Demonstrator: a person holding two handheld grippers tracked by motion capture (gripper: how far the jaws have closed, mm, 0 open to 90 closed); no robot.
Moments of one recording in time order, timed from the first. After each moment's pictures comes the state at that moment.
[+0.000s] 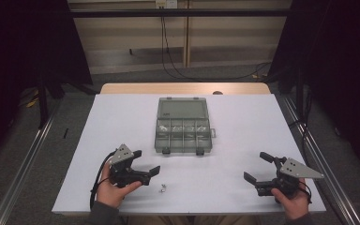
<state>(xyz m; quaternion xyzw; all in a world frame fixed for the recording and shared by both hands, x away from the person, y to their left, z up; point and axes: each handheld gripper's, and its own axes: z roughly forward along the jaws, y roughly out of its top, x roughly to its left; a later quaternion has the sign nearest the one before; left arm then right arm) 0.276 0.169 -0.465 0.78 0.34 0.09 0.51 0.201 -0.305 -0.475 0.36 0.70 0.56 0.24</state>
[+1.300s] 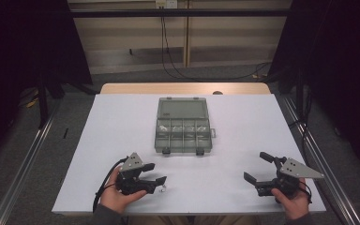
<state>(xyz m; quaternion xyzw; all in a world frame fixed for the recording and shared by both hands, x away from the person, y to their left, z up) 0.260 0.152 -0.472 0.83 0.30 0.04 0.47 0.201 -0.305 -0.474 0.35 0.71 0.56 0.24</state>
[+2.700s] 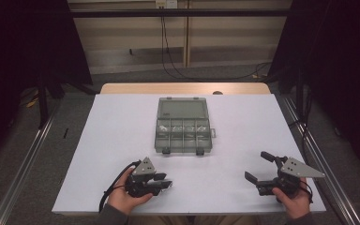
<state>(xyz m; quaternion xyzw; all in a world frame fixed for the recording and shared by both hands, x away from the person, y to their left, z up) 0.255 0.127 -0.478 0.87 0.25 0.03 0.43 0.202 -0.308 -0.474 0.36 0.71 0.56 0.24</state>
